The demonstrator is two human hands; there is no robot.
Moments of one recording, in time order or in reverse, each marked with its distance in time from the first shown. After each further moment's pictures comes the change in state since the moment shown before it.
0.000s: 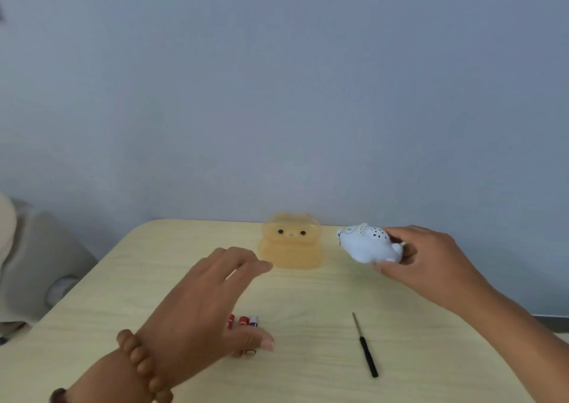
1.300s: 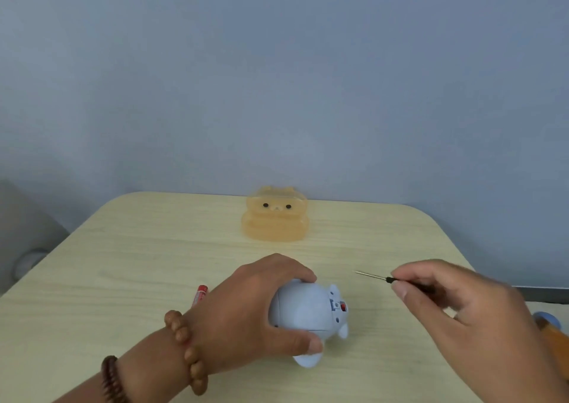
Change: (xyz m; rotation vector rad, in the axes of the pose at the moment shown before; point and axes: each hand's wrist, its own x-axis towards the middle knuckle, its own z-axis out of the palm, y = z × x) left_hand 0.019 0.050 0.036 -0.460 -0.219 -0.059; right_hand -0.109 -0.041 -0.015 0.077 0.230 -0.065
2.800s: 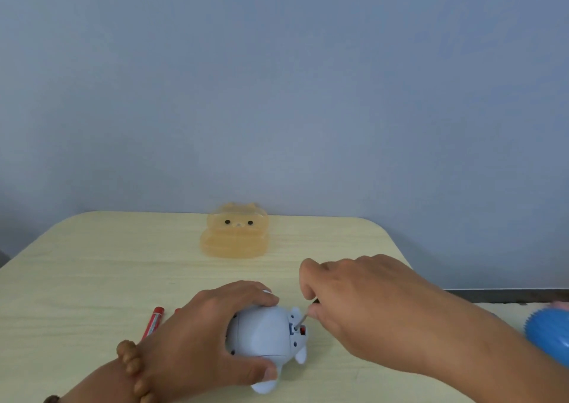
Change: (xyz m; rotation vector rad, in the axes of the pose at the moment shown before) left_hand 0.002 0.013 0.007 -0.011 -0.011 -0.035; right_hand 0.041 -0.056 -0.023 -0.684 -0.745 -0.379
